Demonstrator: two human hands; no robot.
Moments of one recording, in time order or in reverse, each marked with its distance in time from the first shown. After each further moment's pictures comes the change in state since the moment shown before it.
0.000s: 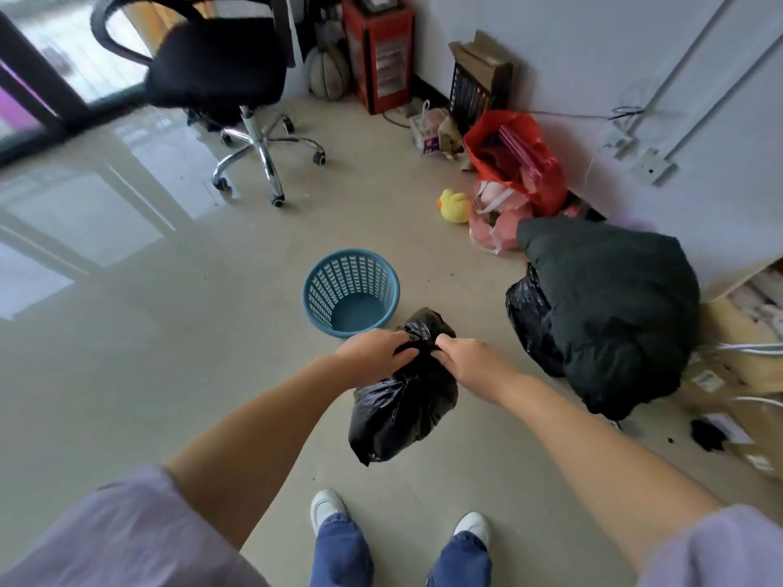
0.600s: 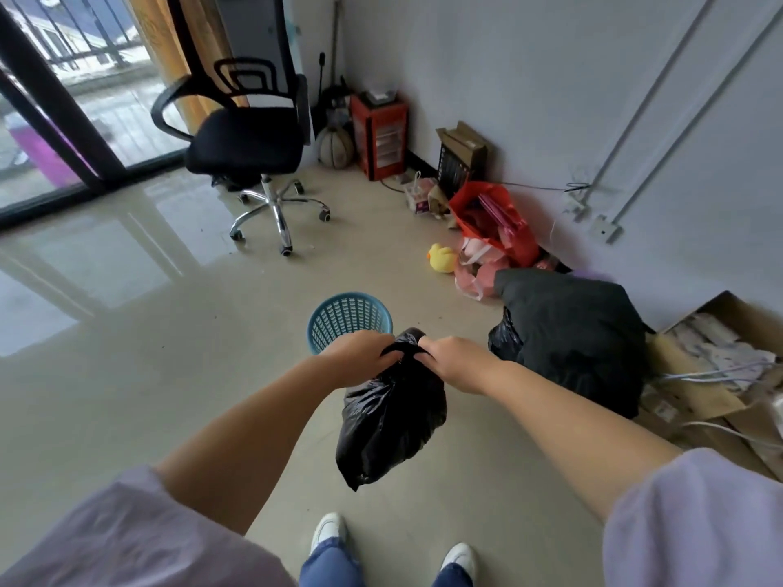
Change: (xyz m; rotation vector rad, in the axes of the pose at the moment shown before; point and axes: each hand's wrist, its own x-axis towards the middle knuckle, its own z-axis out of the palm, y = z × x) left_hand -0.093 0.054 -0.067 0.099 0.140 0.012; right_hand -0.074 -0.068 -0.085 -0.130 -0.017 -0.060
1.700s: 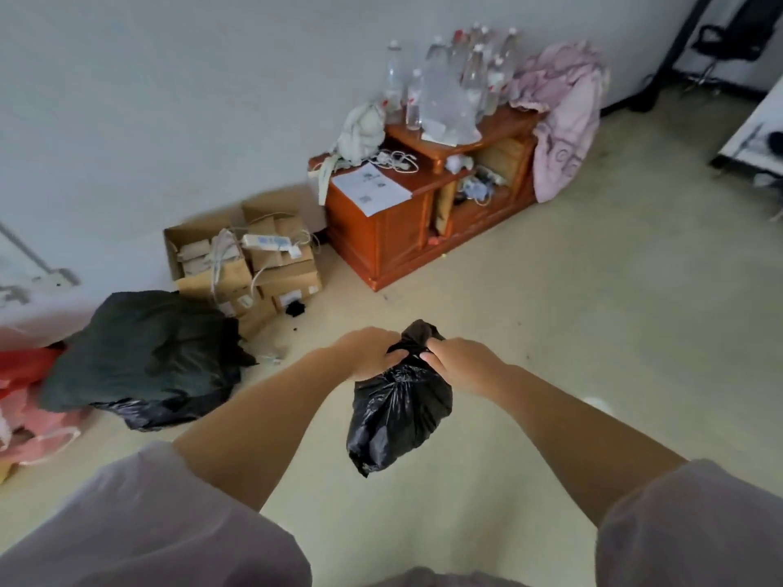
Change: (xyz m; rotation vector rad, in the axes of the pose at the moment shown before) left_hand -0.195 0.399 0.188 0.600 -0.515 1.411; right_hand -0.498 -0.119 0.245 0.349 0.551 1.412
